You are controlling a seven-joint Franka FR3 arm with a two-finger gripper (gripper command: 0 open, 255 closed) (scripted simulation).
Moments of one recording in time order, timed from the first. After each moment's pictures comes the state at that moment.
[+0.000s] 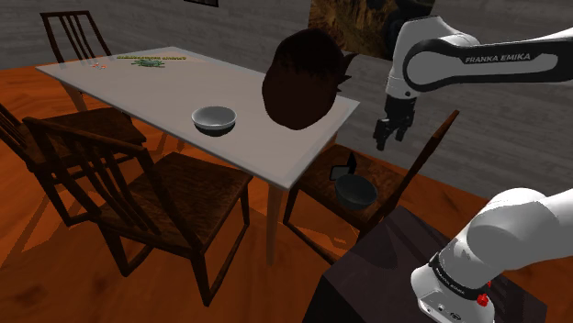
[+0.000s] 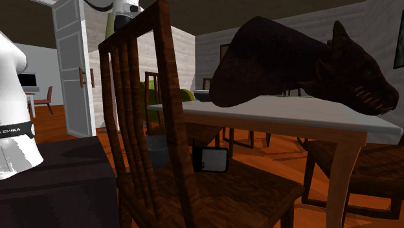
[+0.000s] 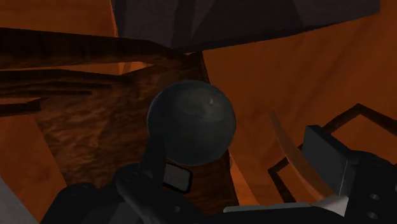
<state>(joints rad) -0.09 -0.60 -0.01 -2.47 -0.10 1.75 0.04</state>
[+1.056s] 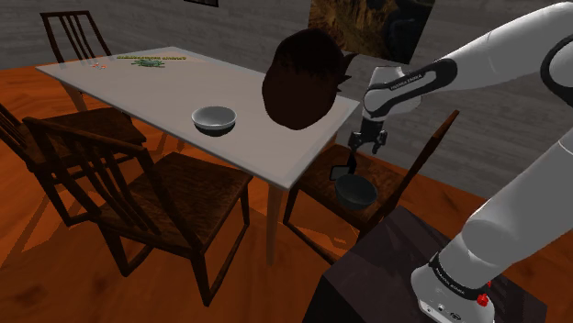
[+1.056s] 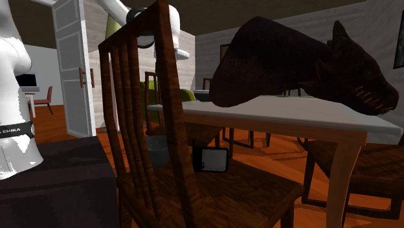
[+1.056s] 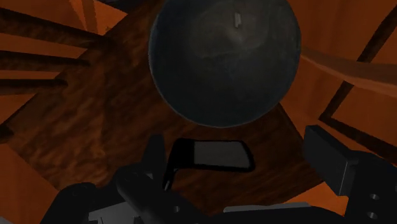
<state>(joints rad) -0.20 -0.05 -0.12 -2.36 -0.05 2.22 0.18</state>
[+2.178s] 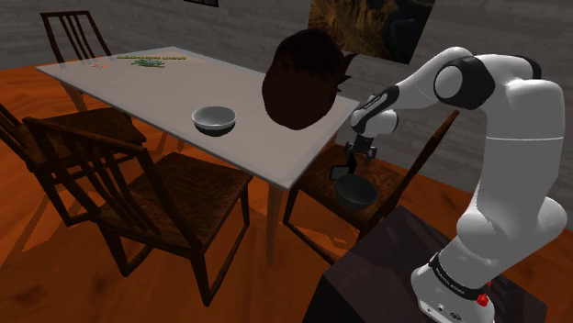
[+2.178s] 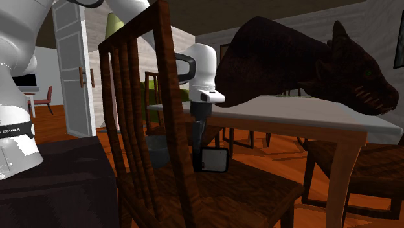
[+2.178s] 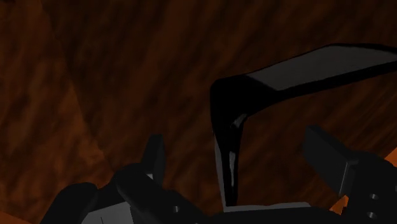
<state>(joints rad) -0.34 0.51 -0.16 -2.02 0.18 2.46 0.18</state>
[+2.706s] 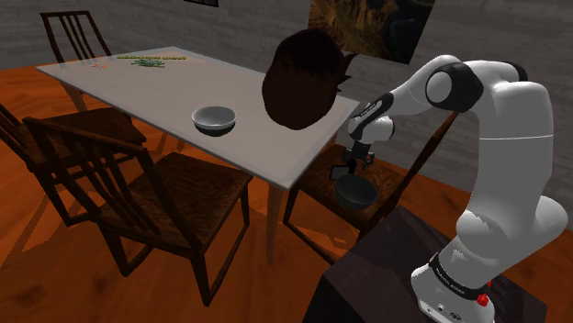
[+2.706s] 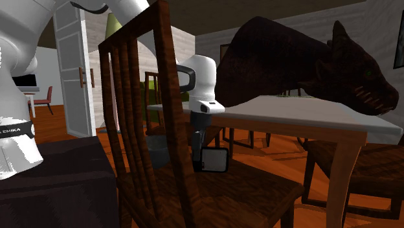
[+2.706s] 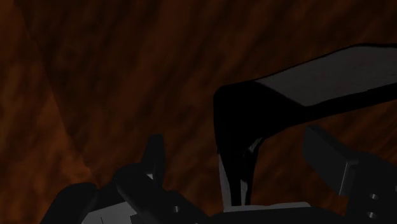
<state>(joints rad) -0.35 0.58 -0.15 -2.00 0.20 2.52 0.17</state>
